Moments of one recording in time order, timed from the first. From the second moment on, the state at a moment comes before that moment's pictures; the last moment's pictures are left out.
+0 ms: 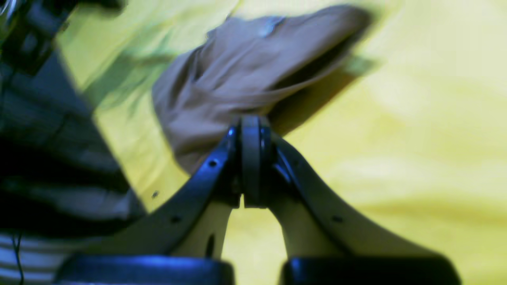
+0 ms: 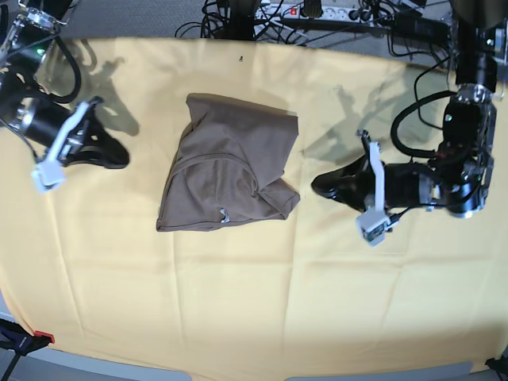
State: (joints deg) left arm -12.8 -36.3 8.7 103.1 -73.3 -43.9 70.6; right arm -8.9 16.2 34.7 109.0 77.5 41.9 -82.6
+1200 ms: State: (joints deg) left arm 61.1 -30.7 -47.5 132.0 -87.8 -43.7 80.8; right arm -64.5 9.8 64.5 124.3 78.1 41.9 -82.4
